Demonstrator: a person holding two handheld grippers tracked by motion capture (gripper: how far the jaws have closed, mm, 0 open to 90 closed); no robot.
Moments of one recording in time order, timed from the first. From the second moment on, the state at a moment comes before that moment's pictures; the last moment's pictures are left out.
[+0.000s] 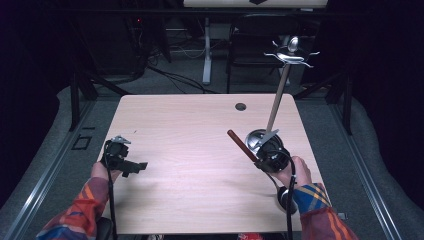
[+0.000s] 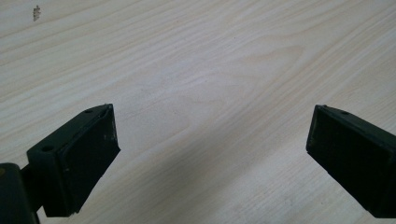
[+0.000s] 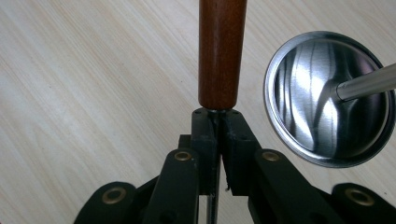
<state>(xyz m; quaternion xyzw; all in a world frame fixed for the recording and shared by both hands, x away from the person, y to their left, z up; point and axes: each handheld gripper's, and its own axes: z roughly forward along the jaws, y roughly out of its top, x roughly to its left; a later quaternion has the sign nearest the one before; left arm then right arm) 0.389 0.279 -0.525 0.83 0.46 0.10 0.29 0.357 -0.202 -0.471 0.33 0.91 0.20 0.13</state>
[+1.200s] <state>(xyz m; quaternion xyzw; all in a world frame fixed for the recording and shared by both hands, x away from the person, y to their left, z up) 0.389 0.276 -0.525 0.83 0.46 0.10 0.29 0.329 -0.233 -0.432 0.37 0.84 0.34 0.19</state>
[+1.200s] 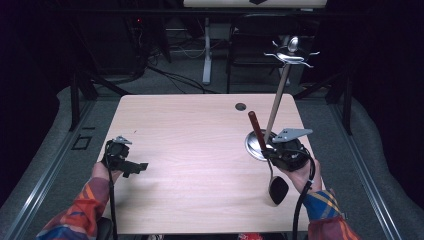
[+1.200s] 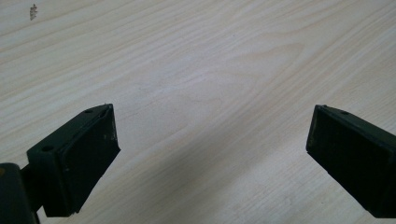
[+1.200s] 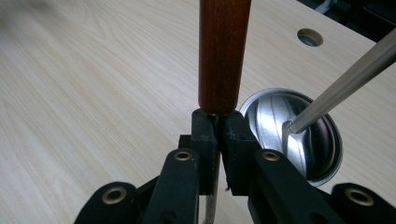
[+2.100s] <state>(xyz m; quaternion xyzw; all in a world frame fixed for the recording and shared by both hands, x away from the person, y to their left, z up) 0.389 0.277 -0.525 0.83 0.46 0.10 0.29 0.316 -0.238 -0.416 0.37 0.80 0.42 0.23</state>
